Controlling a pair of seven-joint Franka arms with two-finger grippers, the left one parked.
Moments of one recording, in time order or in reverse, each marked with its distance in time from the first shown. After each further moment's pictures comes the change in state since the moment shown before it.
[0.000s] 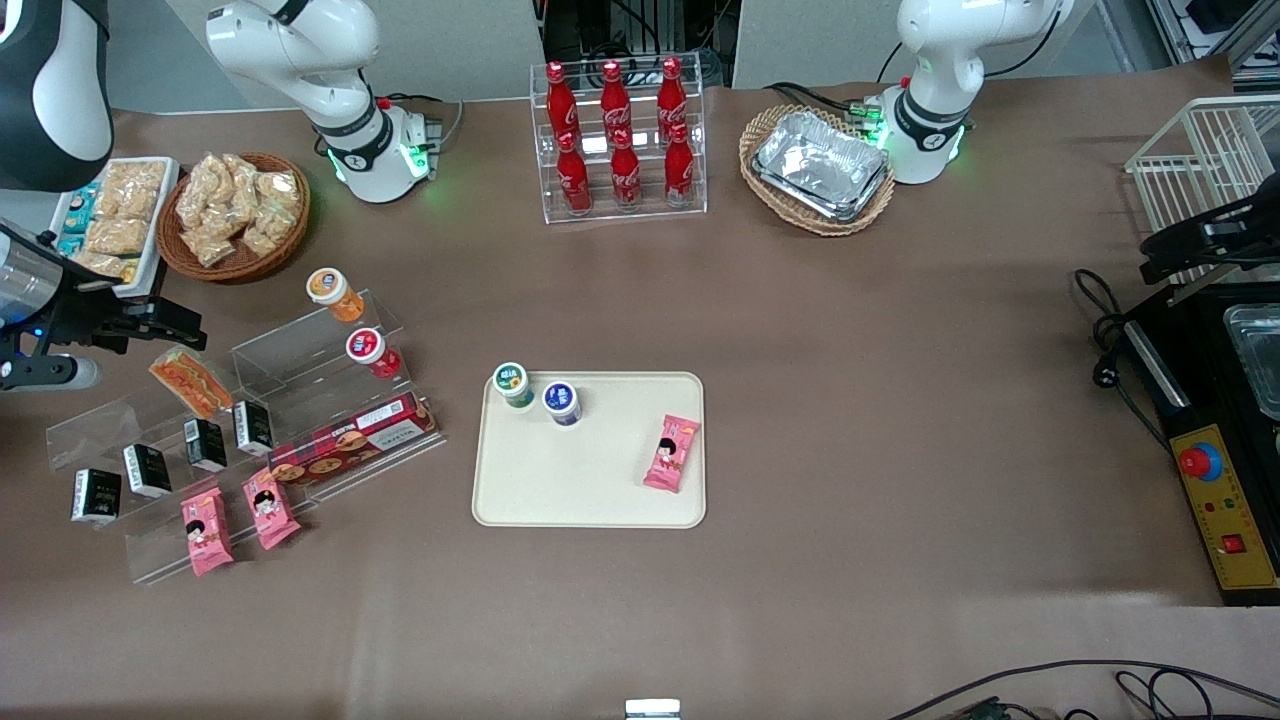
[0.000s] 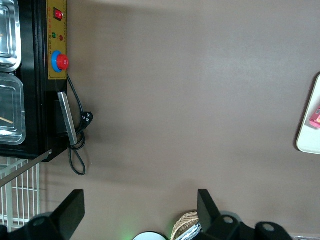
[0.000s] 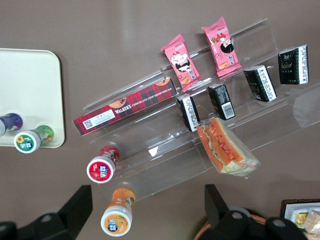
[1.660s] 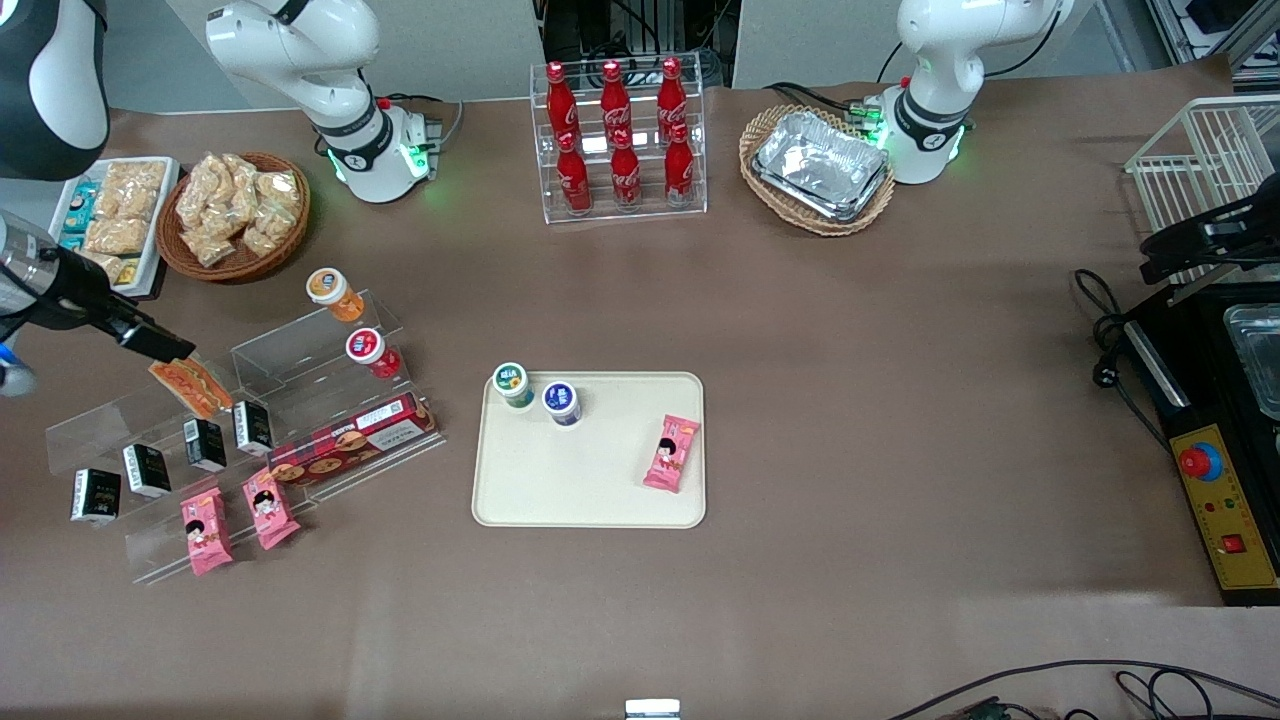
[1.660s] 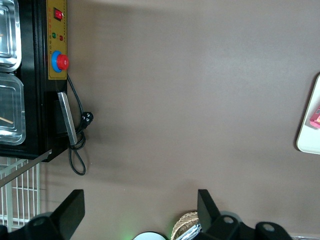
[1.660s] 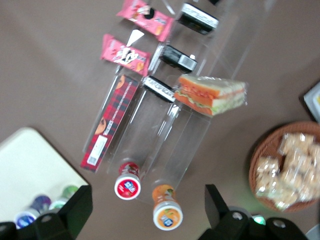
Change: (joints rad) arm 0.014 0.001 -0.007 0.034 -0.024 -0.071 0.713
